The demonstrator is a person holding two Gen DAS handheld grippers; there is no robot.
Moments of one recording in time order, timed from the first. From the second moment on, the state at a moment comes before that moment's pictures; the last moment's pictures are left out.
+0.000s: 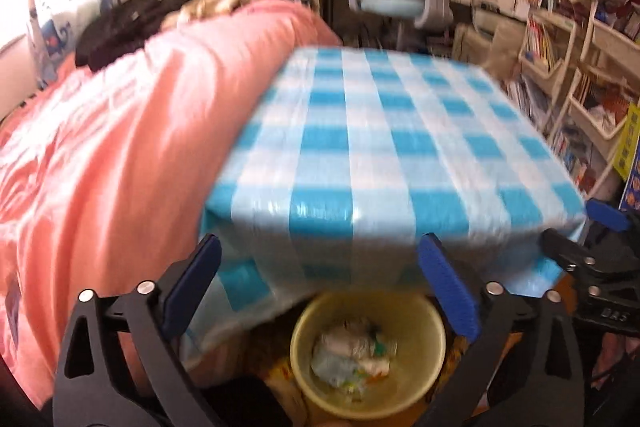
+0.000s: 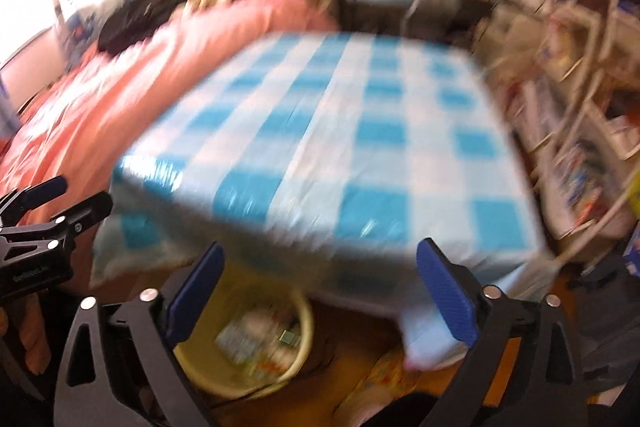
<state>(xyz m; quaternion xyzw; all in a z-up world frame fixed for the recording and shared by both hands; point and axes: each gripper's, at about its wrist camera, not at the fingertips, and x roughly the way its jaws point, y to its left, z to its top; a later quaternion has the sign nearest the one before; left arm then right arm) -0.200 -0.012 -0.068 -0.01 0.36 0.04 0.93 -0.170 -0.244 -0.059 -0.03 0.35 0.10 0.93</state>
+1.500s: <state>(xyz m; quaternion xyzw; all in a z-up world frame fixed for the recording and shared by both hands) -0.165 -0.036 -0.001 -0.01 0.22 0.04 0.98 -0.157 -0.254 -0.018 -0.02 0.20 0.00 0.98</state>
